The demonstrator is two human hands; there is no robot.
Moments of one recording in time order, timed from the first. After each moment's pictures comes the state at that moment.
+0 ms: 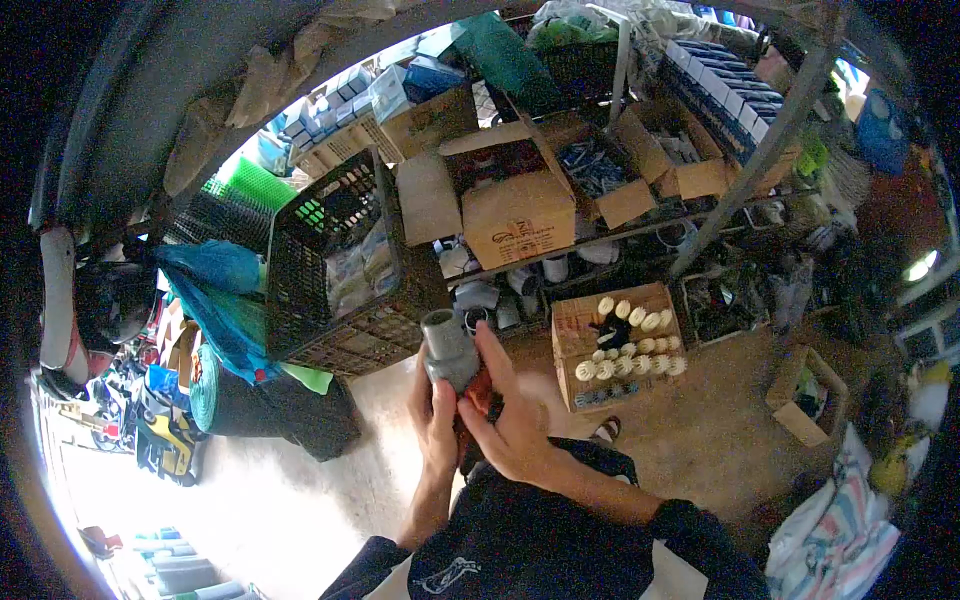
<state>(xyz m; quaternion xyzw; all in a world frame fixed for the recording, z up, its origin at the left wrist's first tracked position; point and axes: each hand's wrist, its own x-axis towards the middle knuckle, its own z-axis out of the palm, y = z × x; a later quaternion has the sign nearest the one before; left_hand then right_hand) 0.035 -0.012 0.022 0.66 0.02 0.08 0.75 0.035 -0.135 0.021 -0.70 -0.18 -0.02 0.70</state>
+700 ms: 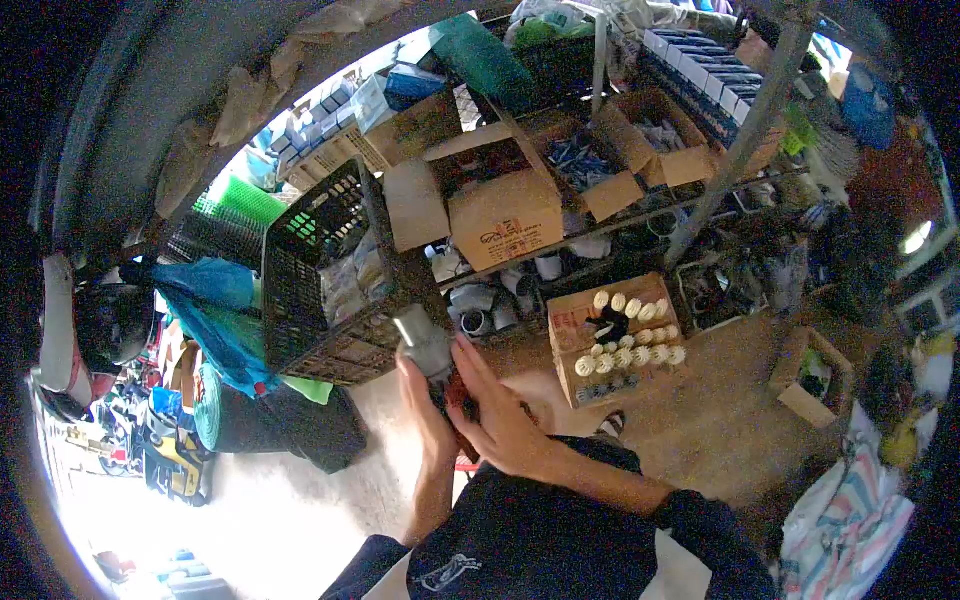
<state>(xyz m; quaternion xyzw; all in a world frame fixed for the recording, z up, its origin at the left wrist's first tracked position) 0.047 -0.015 0.004 0.62 0.12 0.09 0.77 0.031 -0.132 -0.003 -0.76 -0.22 -0.01 0.61</state>
